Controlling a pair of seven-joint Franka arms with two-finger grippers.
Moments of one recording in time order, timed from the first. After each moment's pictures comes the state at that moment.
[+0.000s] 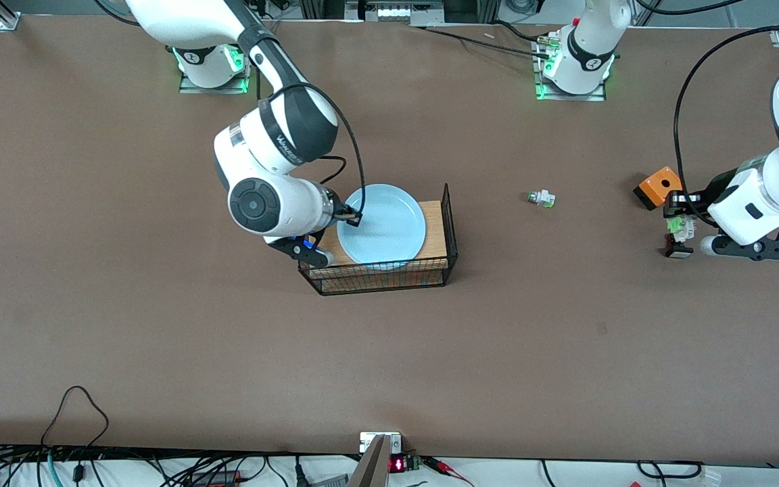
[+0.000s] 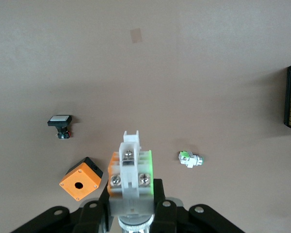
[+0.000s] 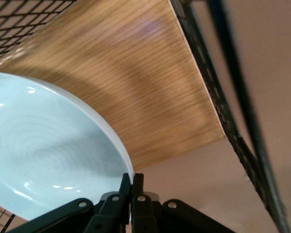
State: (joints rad) left arm 0.11 0.24 -0.15 -1.51 0.02 1.54 0.02; right arm 0.61 0.65 -0.07 -1.30 0.39 1.72 0.86
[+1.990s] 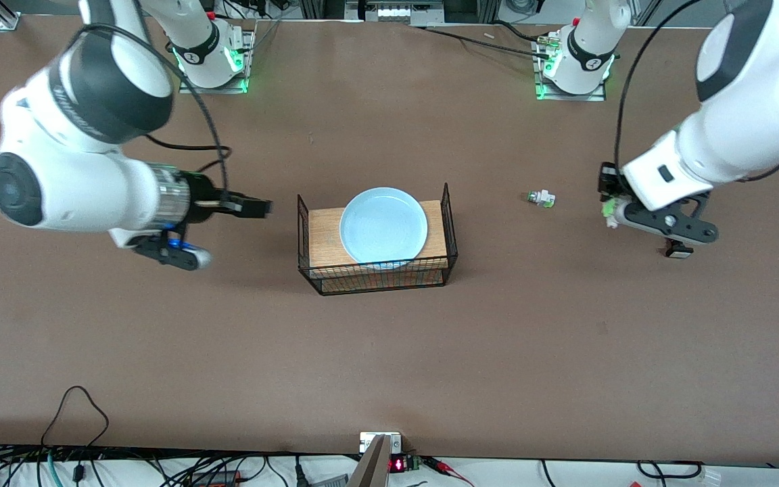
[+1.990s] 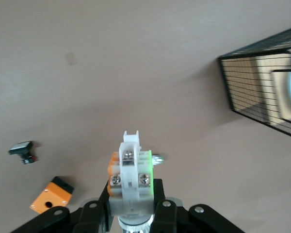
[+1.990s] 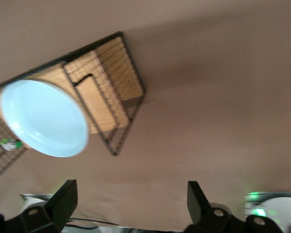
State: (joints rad) left arm 0.10 0.23 -0.40 -1.45 0.01 1.51 -0.04; right arm 0.33 0.48 -0.11 -1.16 0.38 1.34 0.48
